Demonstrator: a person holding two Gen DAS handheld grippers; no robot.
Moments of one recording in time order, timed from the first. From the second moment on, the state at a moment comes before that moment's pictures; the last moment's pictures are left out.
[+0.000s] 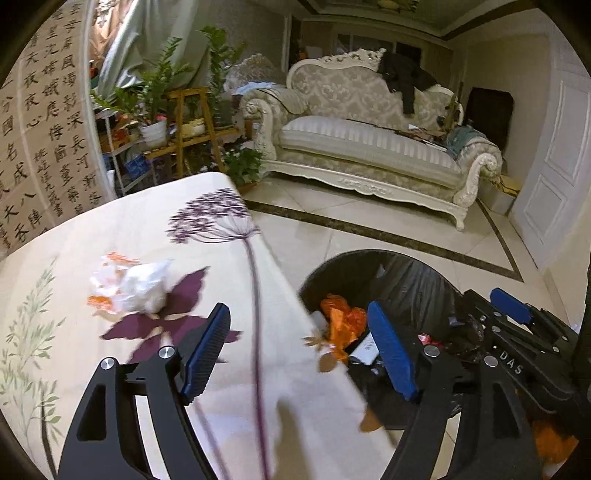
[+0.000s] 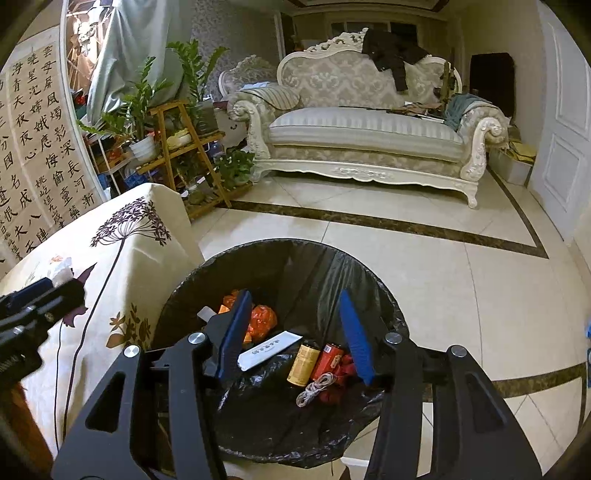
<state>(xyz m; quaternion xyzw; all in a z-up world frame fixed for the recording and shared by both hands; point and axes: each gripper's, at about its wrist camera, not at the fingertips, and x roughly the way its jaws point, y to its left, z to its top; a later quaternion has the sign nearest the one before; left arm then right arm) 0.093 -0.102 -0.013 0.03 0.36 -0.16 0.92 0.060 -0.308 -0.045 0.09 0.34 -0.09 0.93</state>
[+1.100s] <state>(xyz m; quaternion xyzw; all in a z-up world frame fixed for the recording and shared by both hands) 0.124 0.051 -0.027 -0.03 0.38 0.00 0.92 0.099 -0.174 -0.027 0.03 0.35 0.04 0.94</state>
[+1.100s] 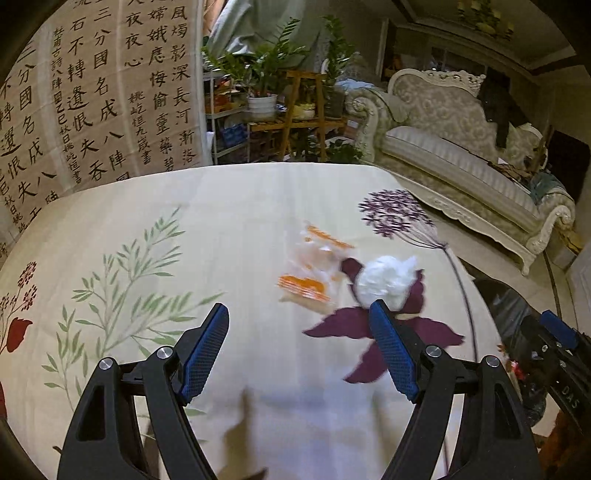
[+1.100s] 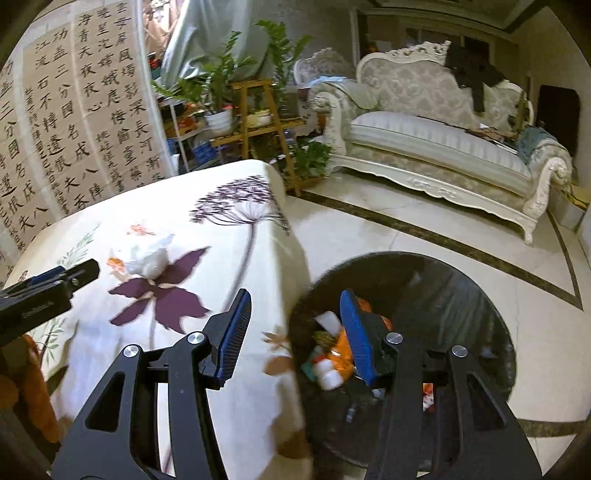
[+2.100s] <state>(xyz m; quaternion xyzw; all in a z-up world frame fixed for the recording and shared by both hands) 0.145 0.104 -0.034 -0.04 0.39 0.02 0.92 0.167 -0.068 -0.032 0.00 0.39 0.14 0.91</state>
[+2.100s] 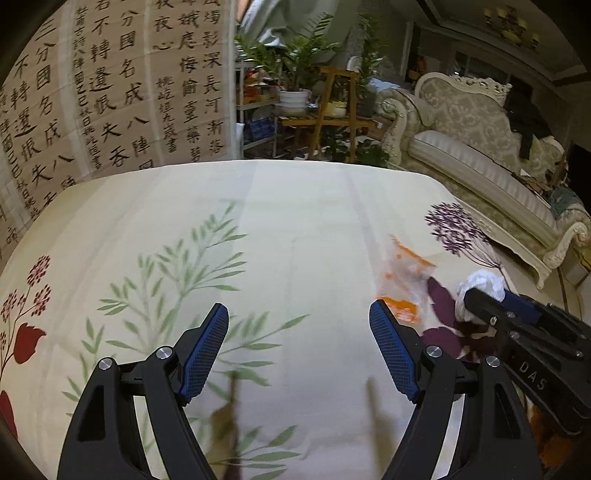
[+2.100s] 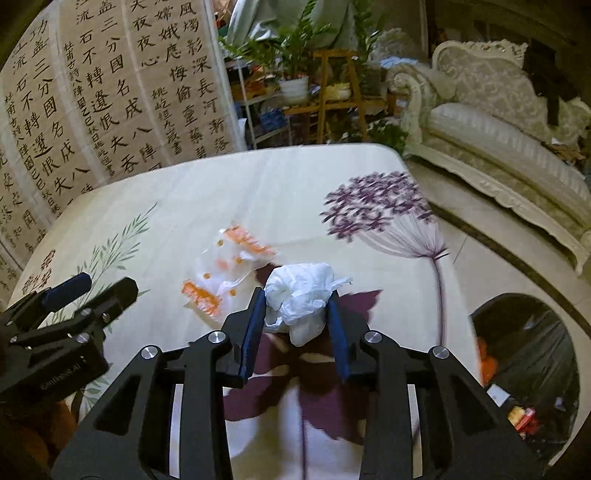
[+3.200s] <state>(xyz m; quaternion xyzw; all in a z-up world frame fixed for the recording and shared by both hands) 0.160 0.042 -0.041 0.02 0.41 -0.04 0.91 0.147 -0.120 -0.029 0.03 0.38 0.11 0.92</state>
